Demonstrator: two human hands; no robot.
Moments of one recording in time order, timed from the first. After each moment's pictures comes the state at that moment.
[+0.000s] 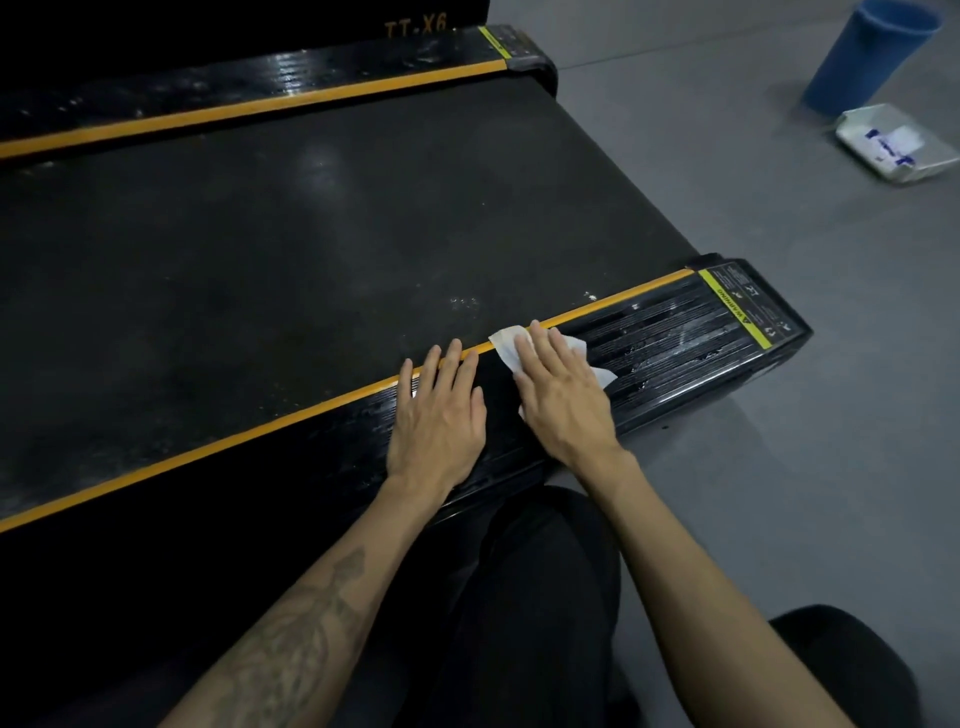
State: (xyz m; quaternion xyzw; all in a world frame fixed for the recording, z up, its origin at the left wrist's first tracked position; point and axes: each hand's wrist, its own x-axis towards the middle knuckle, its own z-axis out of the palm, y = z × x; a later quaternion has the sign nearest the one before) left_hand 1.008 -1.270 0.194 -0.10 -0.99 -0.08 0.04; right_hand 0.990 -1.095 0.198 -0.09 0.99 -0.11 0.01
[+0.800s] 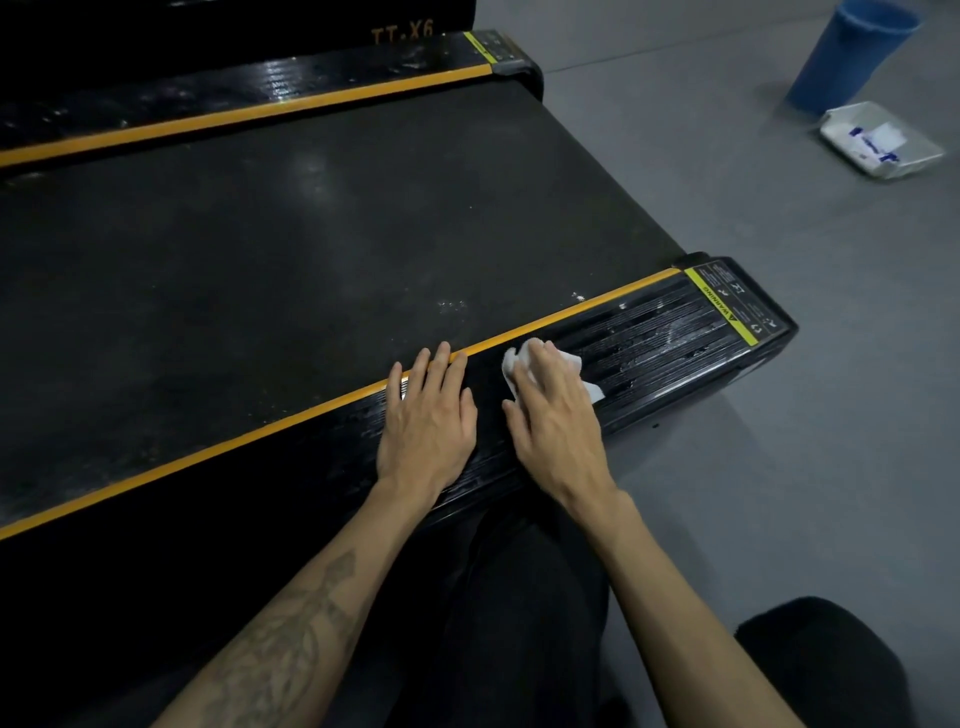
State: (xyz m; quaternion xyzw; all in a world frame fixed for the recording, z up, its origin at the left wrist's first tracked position) left_hand 1.008 -1.269 0.195 -0.09 -0.99 -0.11 0.04; right_hand 1.026 -1.098 0.200 -0.09 0.97 -0.18 -0.12
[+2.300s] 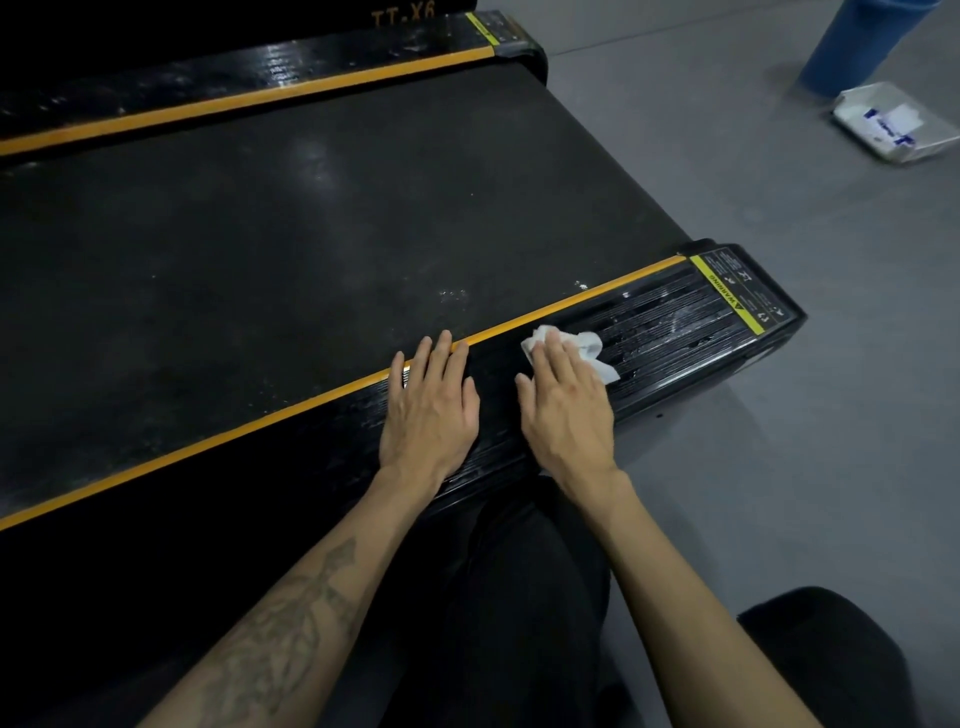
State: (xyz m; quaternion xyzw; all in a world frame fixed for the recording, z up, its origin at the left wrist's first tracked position) left_hand 1.008 -1.267 0.196 -0.09 -0.99 -0.12 0.04; right_hand 1.015 -1.099 0.193 0.00 0.99 -0.12 -0.07
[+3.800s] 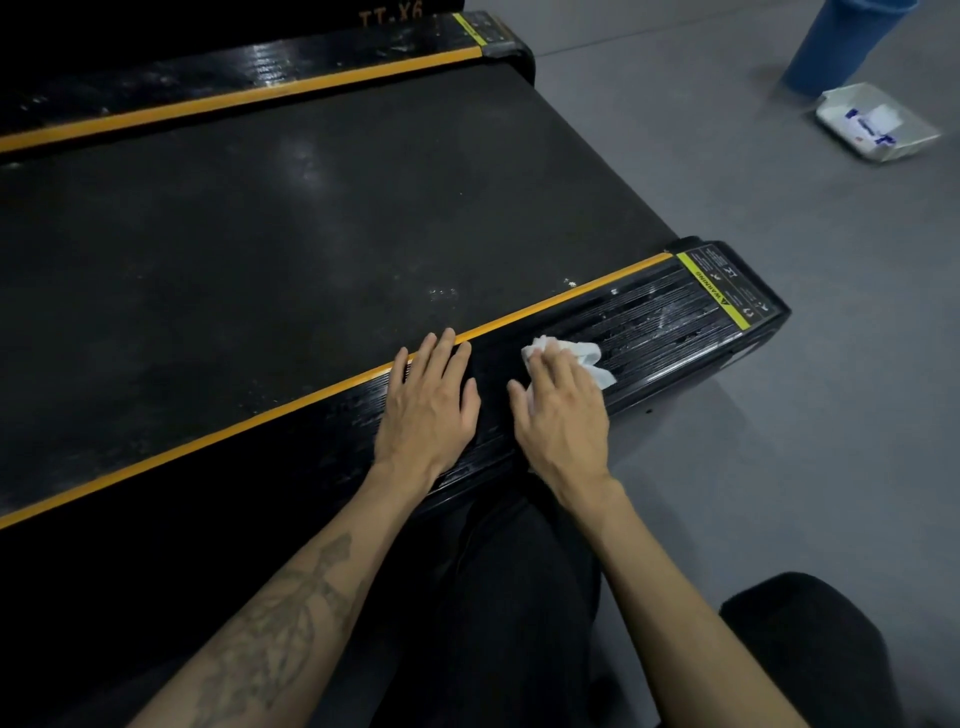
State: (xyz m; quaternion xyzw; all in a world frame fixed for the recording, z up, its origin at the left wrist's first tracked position) left_hand 1.007 -1.264 0.196 -0.13 -0.98 -0.14 0.06; right_hand 1.023 -1.091 0.189 0.00 0.99 -0.09 -0.08
